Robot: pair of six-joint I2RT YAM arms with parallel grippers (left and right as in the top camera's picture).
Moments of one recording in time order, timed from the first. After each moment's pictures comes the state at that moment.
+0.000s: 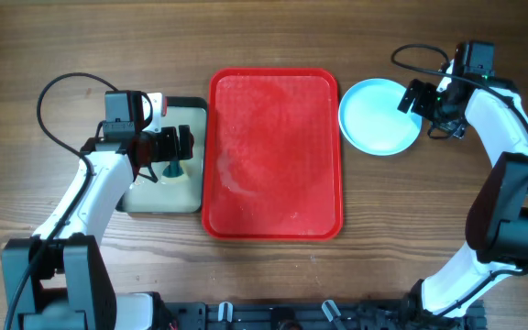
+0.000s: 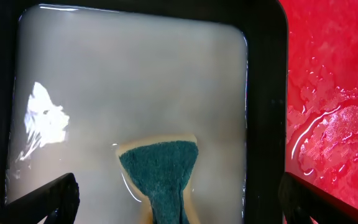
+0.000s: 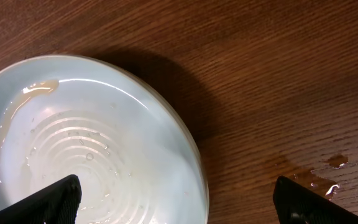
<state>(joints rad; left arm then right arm) 0.02 1.56 0.90 -0.43 0.16 -0.05 -0.19 1.91 1.34 -0.66 -0.10 0.26</state>
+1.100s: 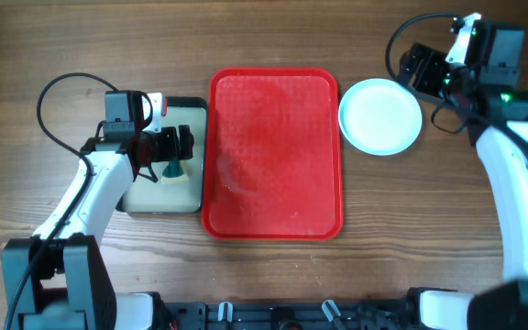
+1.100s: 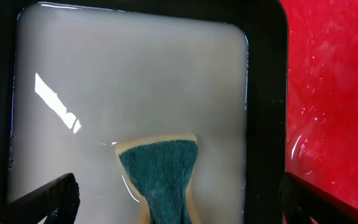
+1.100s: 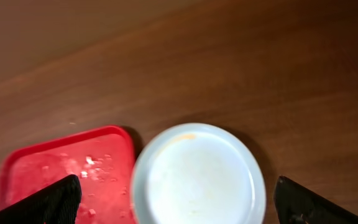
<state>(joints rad) 0.02 1.56 0.90 -0.43 0.16 -0.05 -0.06 1.49 1.33 -0.60 -0.10 0.26</state>
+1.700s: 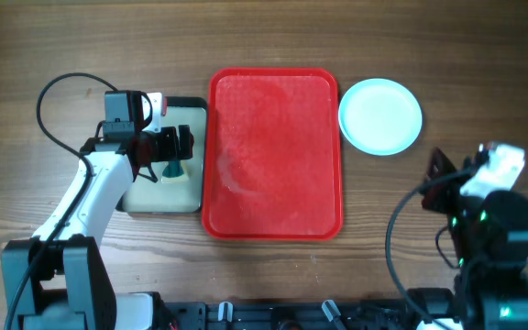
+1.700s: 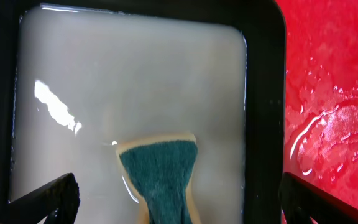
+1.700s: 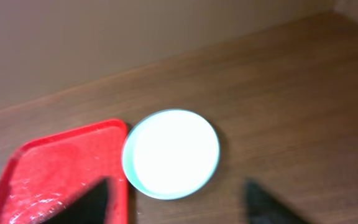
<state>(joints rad) 0.02 1.56 0.90 -0.43 0.16 -0.05 0.00 0.50 0.68 -0.59 0.10 0.26</state>
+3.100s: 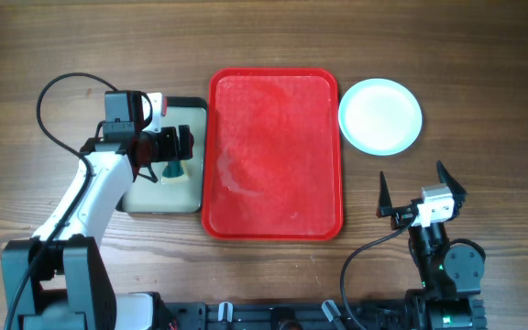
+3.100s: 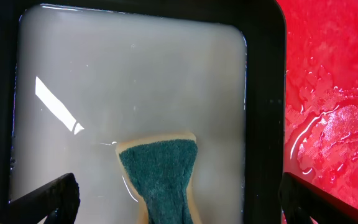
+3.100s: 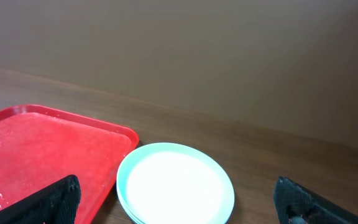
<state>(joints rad) 0.02 1.56 0.90 -0.43 0.16 -0.05 0.04 0.02 0.01 0.00 -0.09 -0.19</state>
